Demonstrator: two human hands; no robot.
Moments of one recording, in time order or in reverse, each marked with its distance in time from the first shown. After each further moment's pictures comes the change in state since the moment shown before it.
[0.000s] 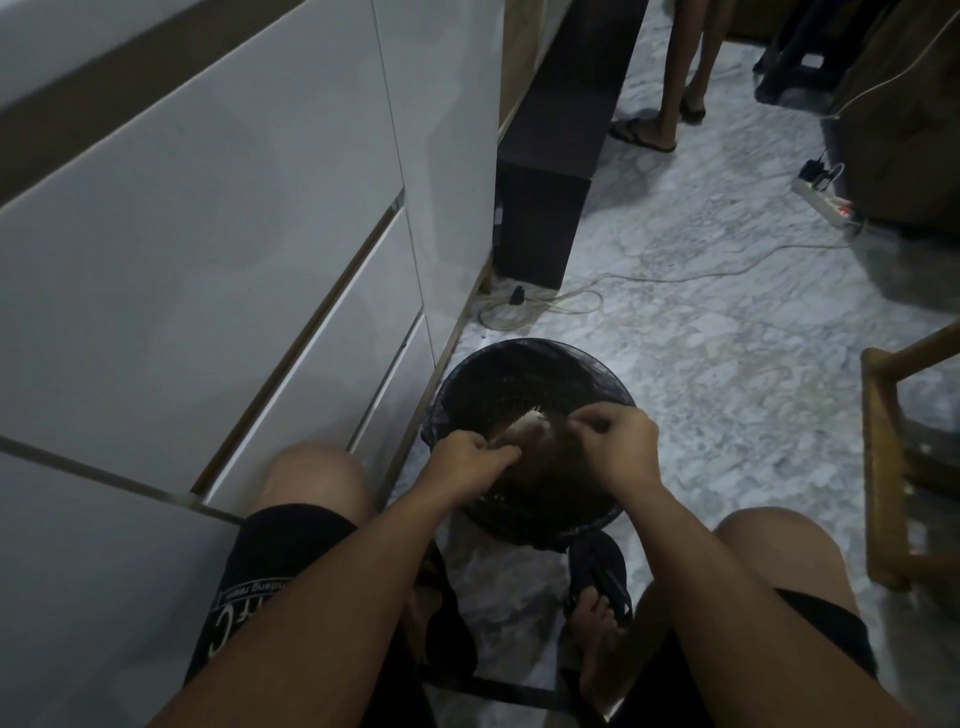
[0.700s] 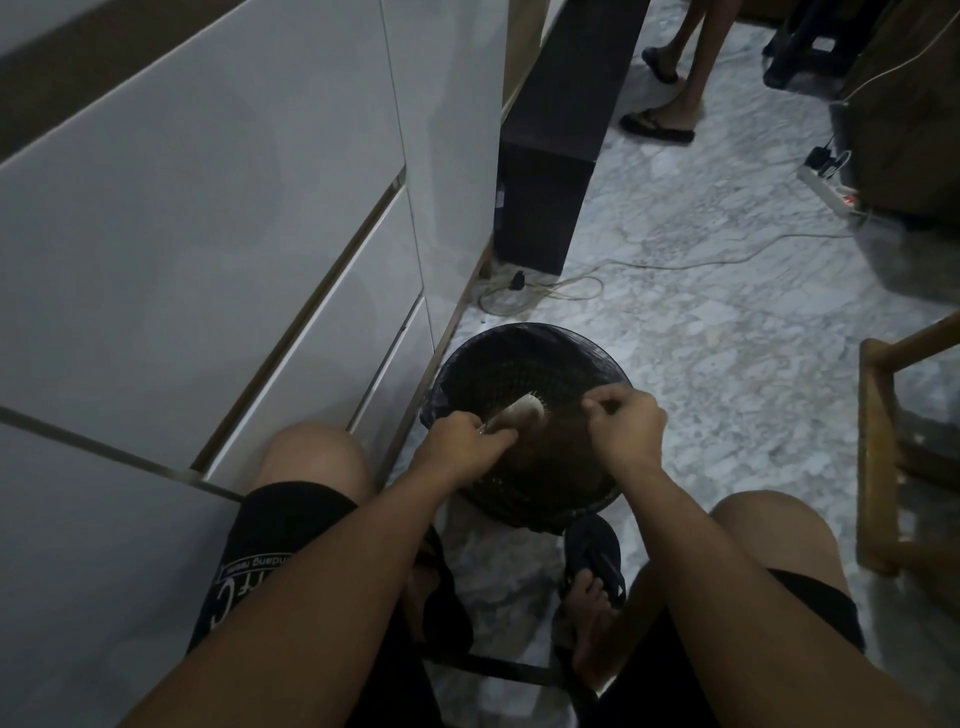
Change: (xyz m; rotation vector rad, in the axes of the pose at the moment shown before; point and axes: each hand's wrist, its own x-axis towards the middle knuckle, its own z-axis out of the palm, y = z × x) left_hand -0.001 -0.005 0.000 0.107 0.047 0.069; right_hand -0.001 0.000 -0.001 0.004 0.109 0.086
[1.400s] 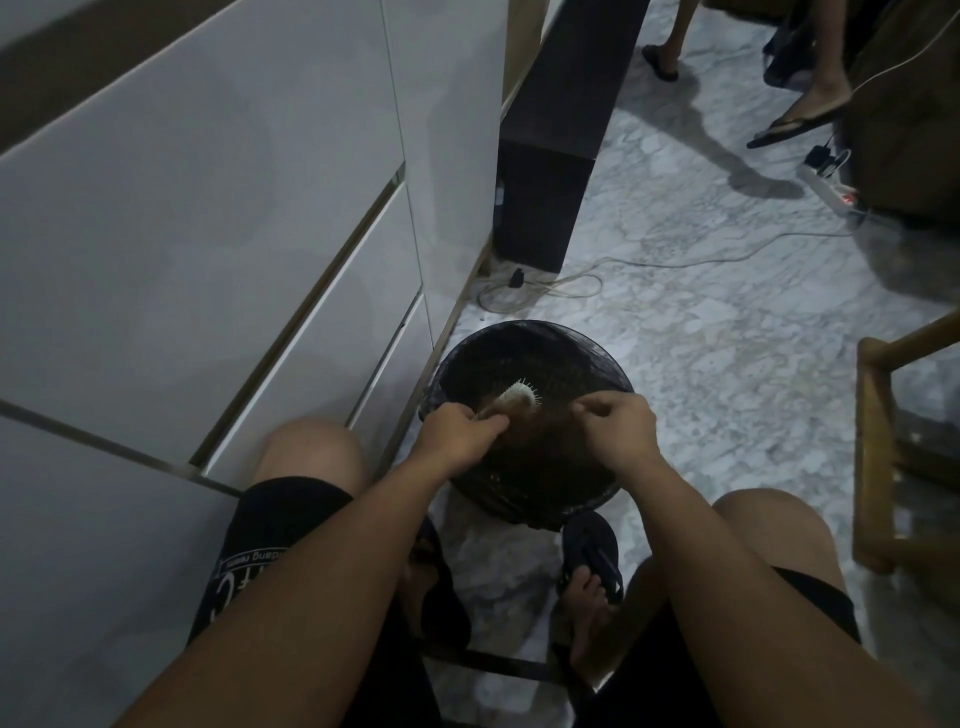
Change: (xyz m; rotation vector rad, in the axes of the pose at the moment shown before) left_hand 0.007 0.003 -0.003 -0.088 0.030 -0.078; right_hand 0.002 0.002 -0.002 0.006 -0.201 0.056
